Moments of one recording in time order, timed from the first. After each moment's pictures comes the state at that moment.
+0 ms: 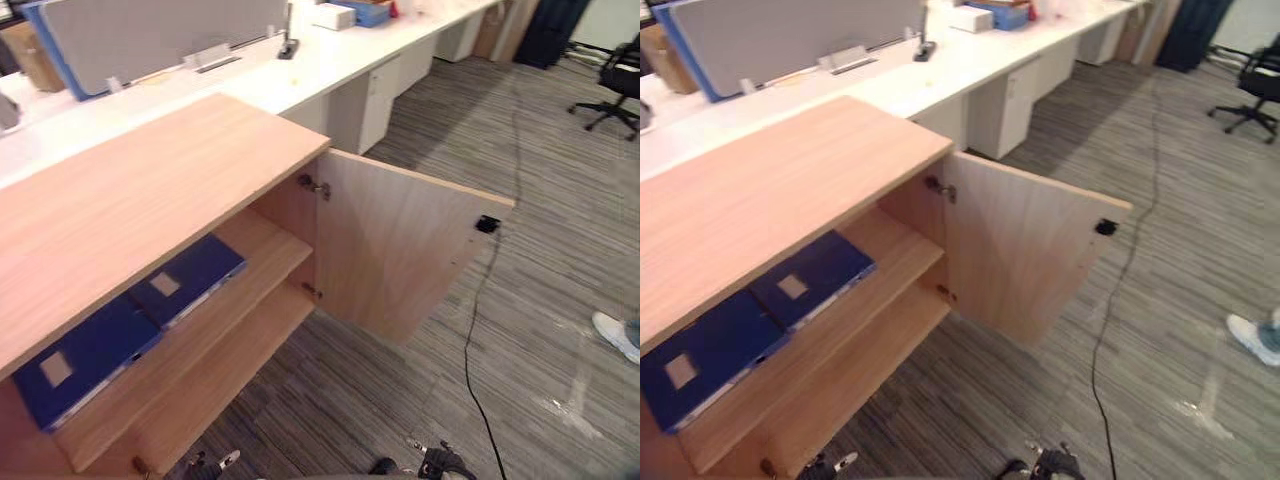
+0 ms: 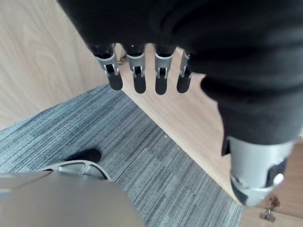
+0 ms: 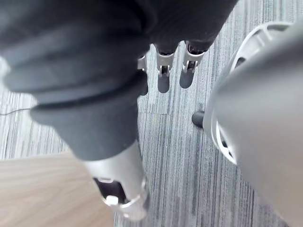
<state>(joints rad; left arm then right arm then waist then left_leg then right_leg) 0.16 0.10 0.15 1.06 0.04 -0.10 0.18 0.02 -0.01 -0.41 1.12 0.10 -0.02 -0.16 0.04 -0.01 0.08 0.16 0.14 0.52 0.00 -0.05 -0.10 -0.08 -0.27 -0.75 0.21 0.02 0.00</state>
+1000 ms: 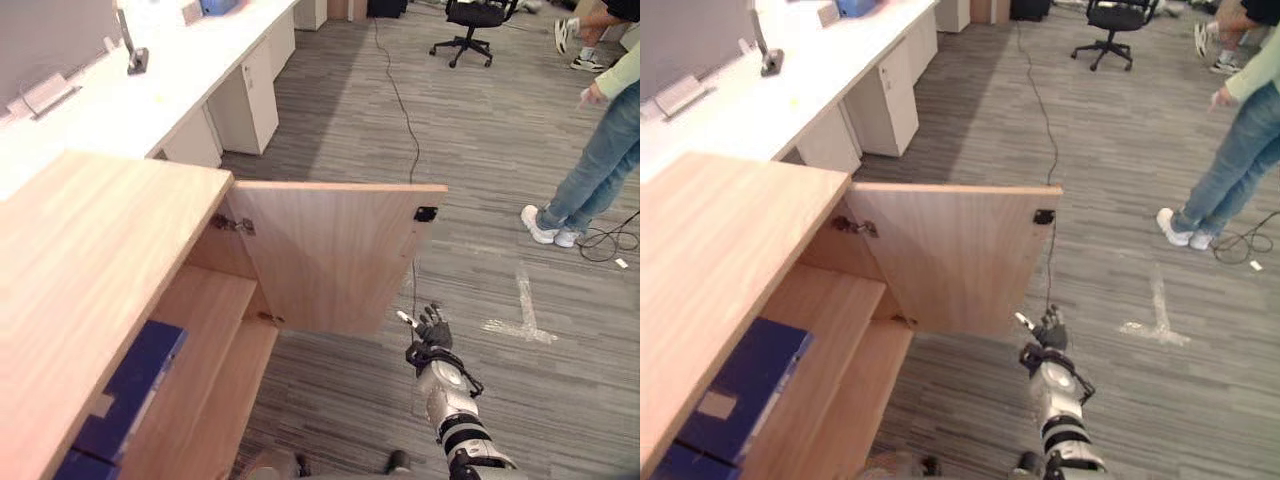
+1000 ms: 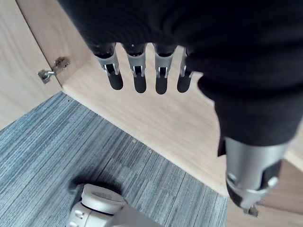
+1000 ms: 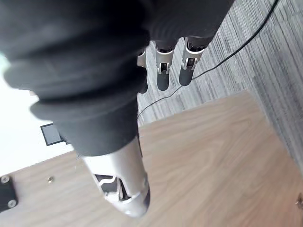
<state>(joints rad) 0.29 0.05 0.25 1.02 -0.07 -0.12 0.17 -0.24 -0.04 -0.16 0.76 0.37 -0.17 -0.16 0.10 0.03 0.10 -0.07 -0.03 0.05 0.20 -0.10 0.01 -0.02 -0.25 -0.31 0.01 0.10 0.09</state>
